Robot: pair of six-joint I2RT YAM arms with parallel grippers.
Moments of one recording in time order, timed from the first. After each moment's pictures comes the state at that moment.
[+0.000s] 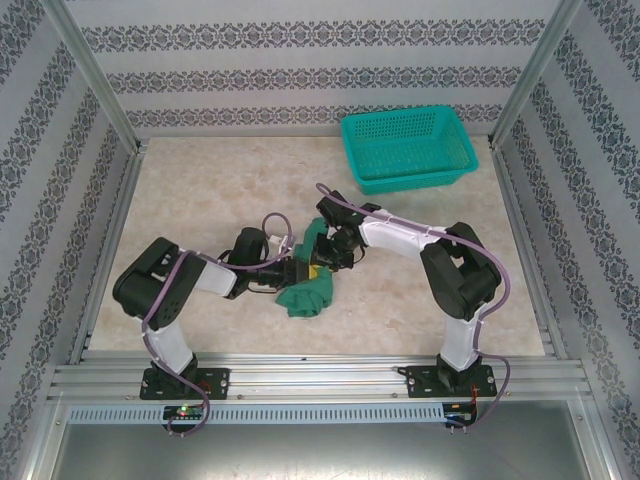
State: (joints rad) left arm -0.46 1.75 0.57 0.52 0.83 -0.81; right arm 0.66 1.90 1.27 -0.65 -0.38 0.87
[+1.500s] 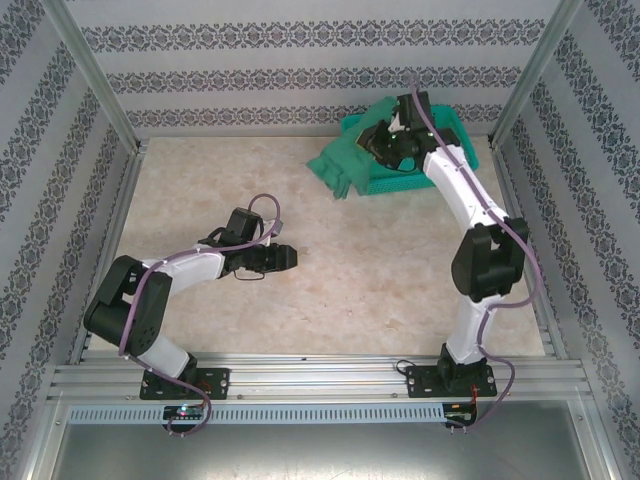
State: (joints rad) left arm -0.39 1.57 0.76 -0.11 0.56 -0.53; right arm 0.20 1.96 1.90 -0.67 -0.40 0.85
